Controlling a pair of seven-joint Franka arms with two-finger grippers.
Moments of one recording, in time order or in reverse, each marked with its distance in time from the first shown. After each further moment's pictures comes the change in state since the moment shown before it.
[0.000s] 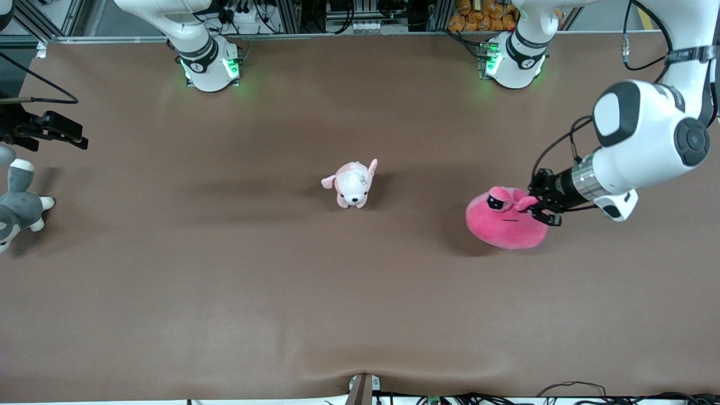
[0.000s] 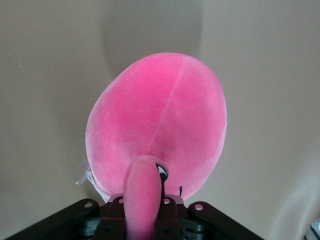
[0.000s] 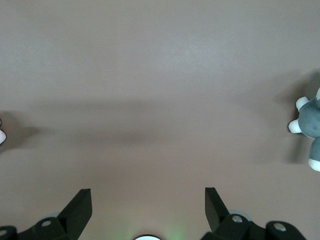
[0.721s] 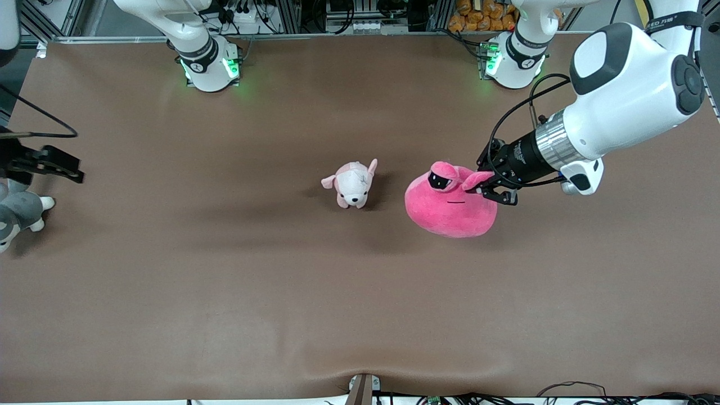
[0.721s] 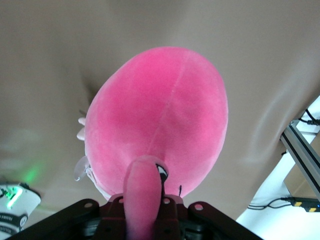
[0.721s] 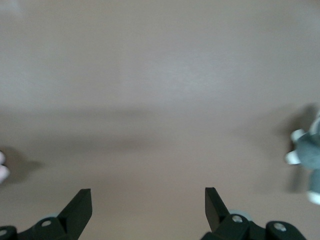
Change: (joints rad) left arm -0.008 -0.002 -0.144 0.186 -0.180 -0.043 -0.178; right arm 0.048 0.171 0.016 0.213 0.034 0.036 0.131
